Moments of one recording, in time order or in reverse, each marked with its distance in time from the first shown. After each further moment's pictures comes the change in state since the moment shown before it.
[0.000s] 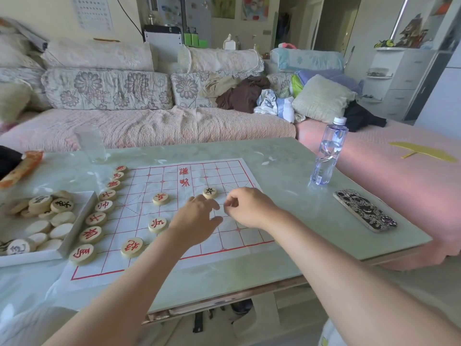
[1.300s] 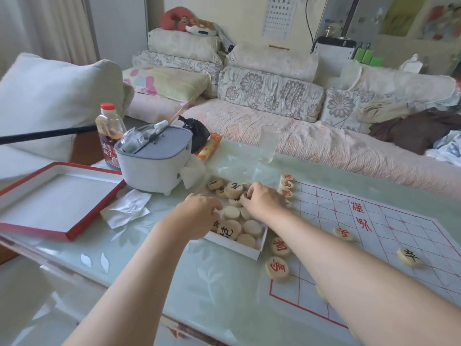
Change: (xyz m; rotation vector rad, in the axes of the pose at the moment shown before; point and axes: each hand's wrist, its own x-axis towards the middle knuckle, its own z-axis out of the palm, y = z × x) left_hand -0.143 -0.338 -0.155 0.045 0.050 -0.519; right_hand 0.172 -0.329 0.228 -0.245 -0.072 -0.249
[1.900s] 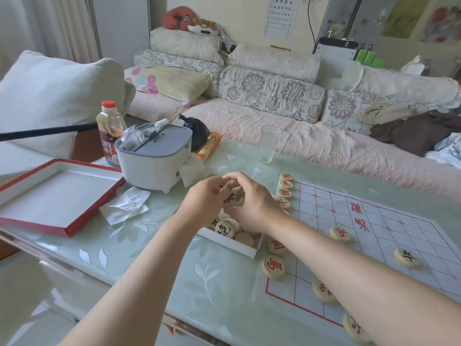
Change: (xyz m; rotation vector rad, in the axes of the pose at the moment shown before) left_hand 0.007 0.029 -0.007 -0.562 0.252 -0.112; right_hand -0.037 -0.009 -0.016 0.529 -0.003 -0.434
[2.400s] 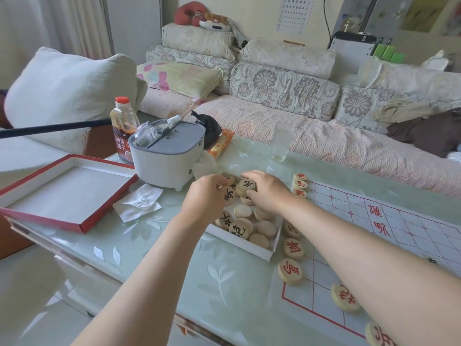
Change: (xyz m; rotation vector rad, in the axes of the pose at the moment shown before) left_hand 0.006 -0.017 -0.013 0.101 0.131 -0.061; right_hand 0.051 0.022 -0.001 -0.378 -0.132 0.123
